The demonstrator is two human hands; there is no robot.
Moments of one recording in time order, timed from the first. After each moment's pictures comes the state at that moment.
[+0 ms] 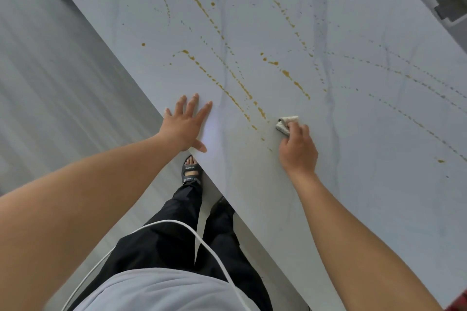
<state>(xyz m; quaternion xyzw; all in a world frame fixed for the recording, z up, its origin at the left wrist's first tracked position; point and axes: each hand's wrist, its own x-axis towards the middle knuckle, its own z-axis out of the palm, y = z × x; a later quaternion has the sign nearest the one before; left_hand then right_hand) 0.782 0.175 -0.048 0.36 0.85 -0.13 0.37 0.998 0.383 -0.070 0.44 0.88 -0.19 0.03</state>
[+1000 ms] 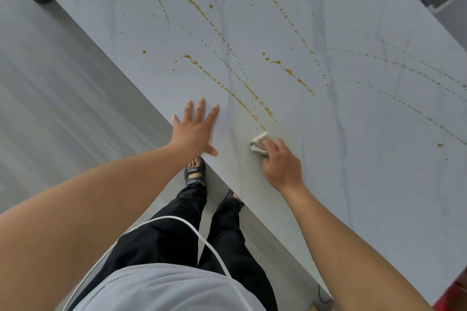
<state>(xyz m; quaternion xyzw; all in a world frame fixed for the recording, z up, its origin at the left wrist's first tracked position) 0.780 0.171 -0.048 0.38 0.85 -0.11 0.36 1.001 0.313 -0.070 0.32 0.92 -0.22 0.09</state>
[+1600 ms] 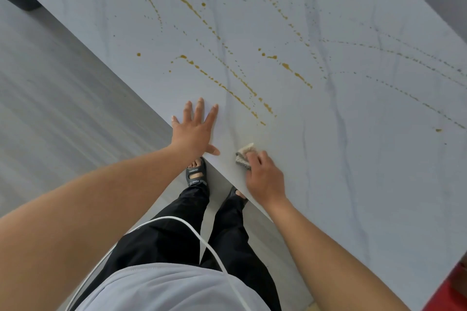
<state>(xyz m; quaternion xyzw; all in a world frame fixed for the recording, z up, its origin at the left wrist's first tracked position) 0.778 0.169 -0.052 0.41 0.84 -0.12 0.34 1.003 0.246 -0.073 0.33 0.91 -0.24 0.05</state>
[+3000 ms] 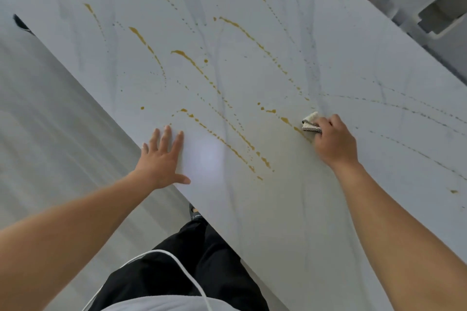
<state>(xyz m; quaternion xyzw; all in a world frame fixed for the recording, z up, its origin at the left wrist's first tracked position) 0.683 0.163 -0.045 0.34 0.84 -0.15 0.39 0.928 0.526 -0.052 0.39 0.91 -0.14 0.05</state>
